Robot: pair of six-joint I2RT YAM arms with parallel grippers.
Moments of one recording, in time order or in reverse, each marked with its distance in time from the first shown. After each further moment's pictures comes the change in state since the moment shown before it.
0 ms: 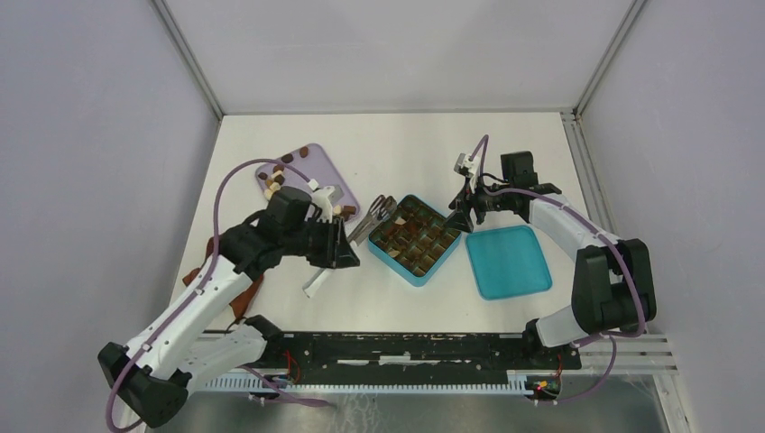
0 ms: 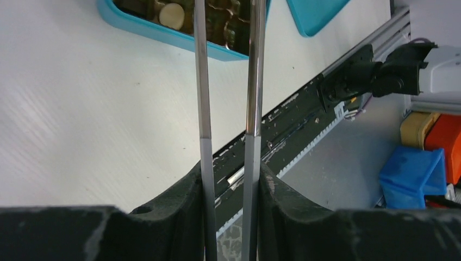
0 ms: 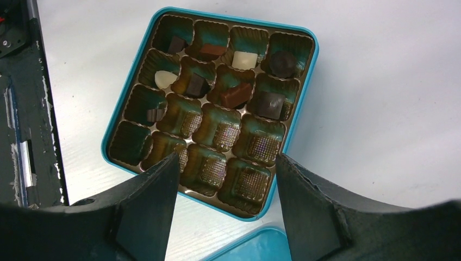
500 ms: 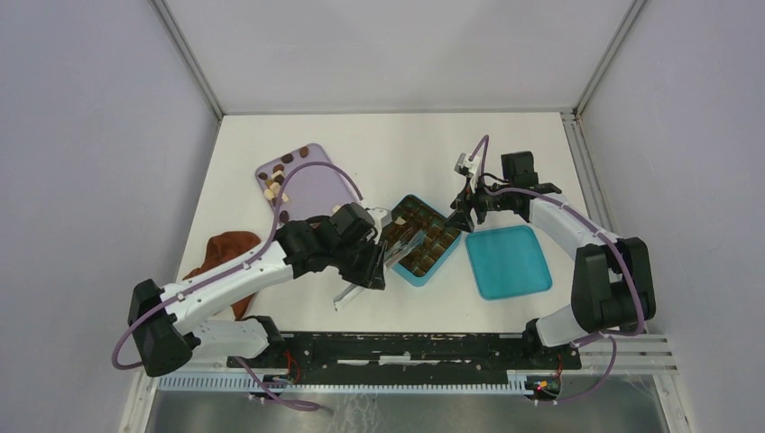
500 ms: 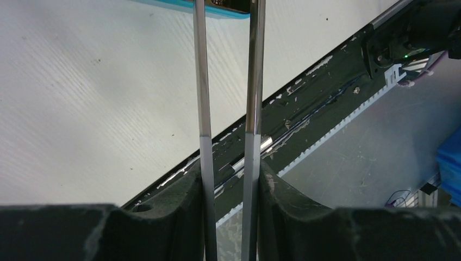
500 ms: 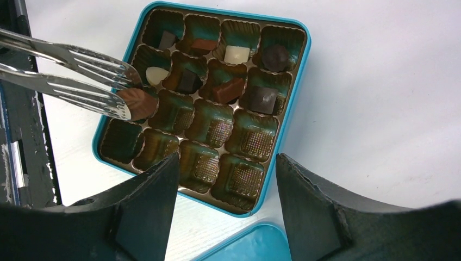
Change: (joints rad) left arm -0.391 0.242 0.051 0.005 -0.228 -0.121; right arm -0.006 0.008 0.000 0.000 0.025 -0.007
